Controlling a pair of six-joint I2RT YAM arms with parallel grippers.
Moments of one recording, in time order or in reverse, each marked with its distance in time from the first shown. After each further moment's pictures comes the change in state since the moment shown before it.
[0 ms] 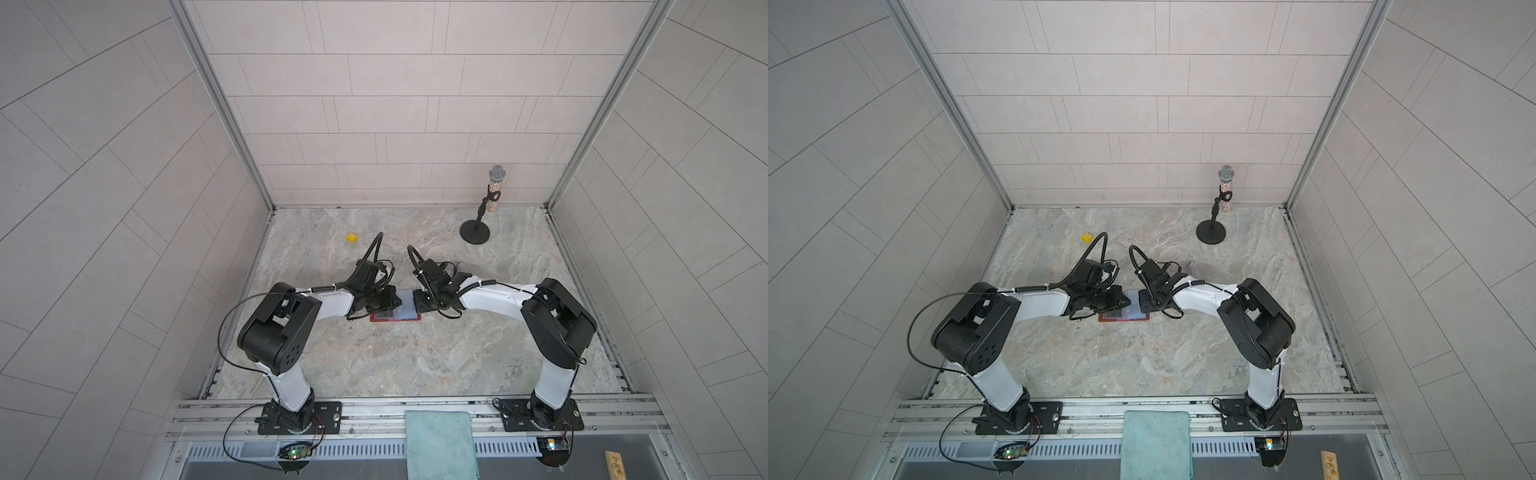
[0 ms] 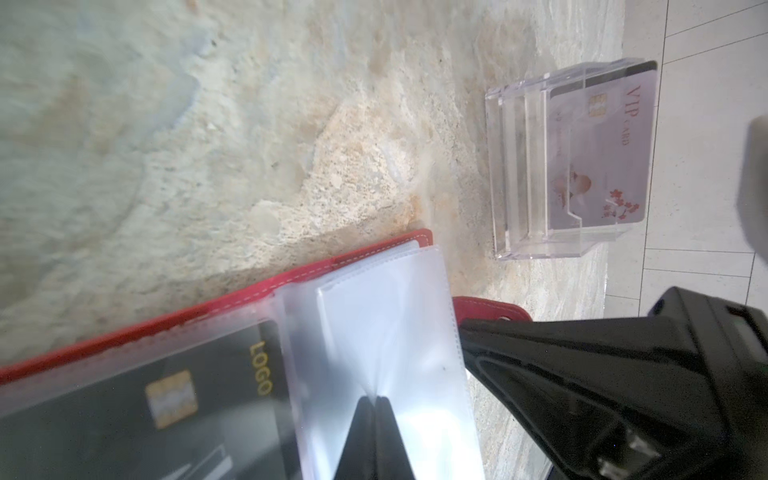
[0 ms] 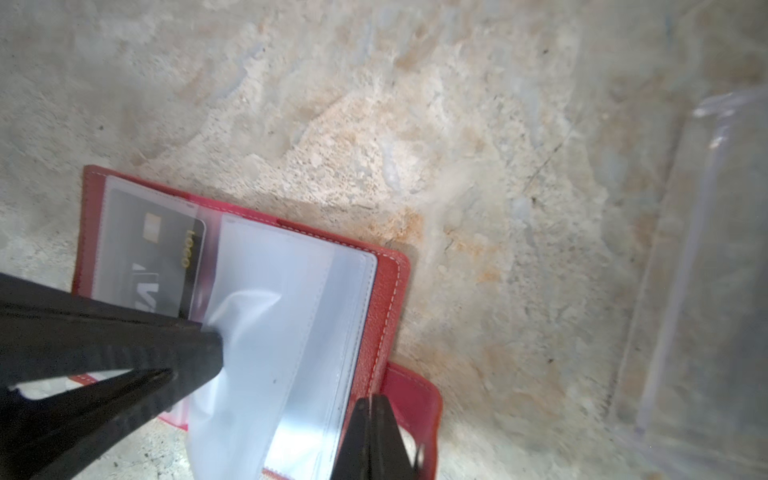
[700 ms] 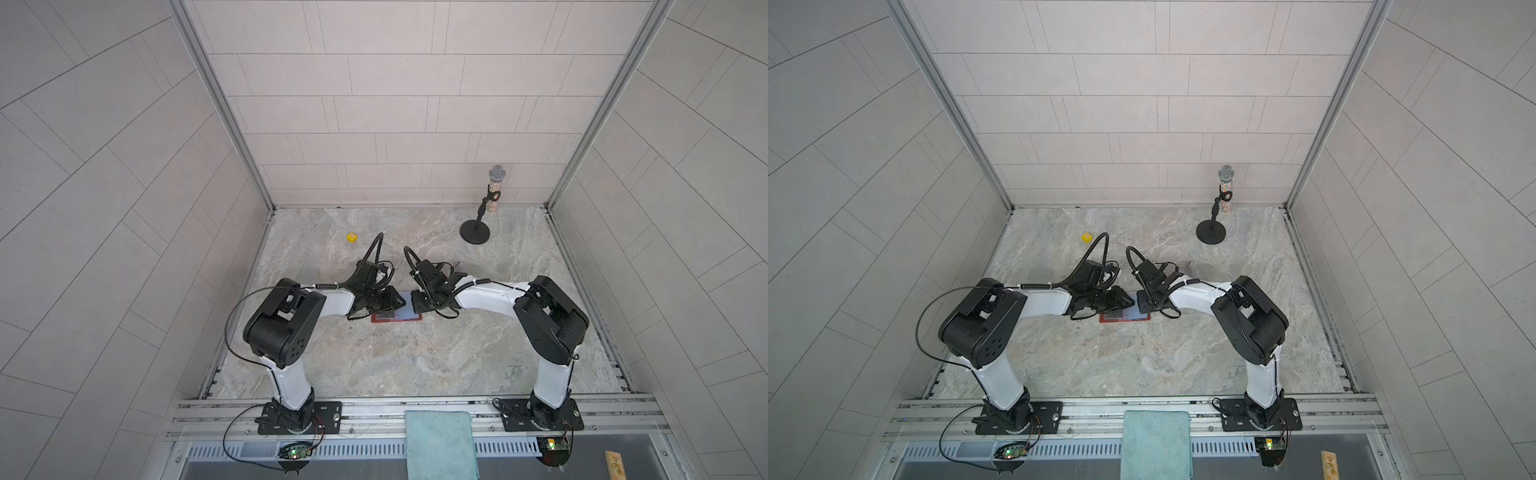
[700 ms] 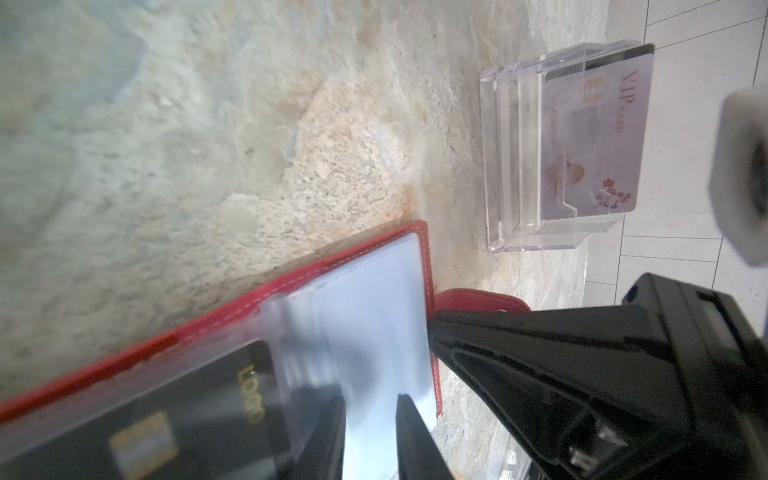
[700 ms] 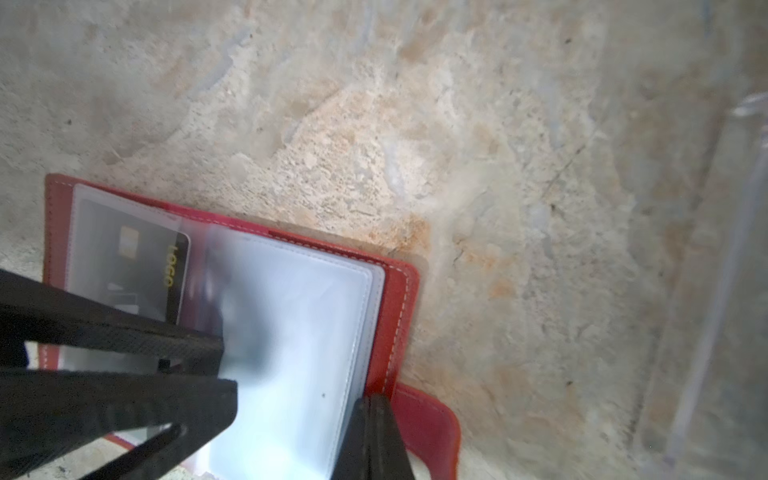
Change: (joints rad) left arm 0.004 0.055 0.000 0.055 0.082 -0.009; right arm 0.011 0.053 0.028 -0.006 0.016 0.000
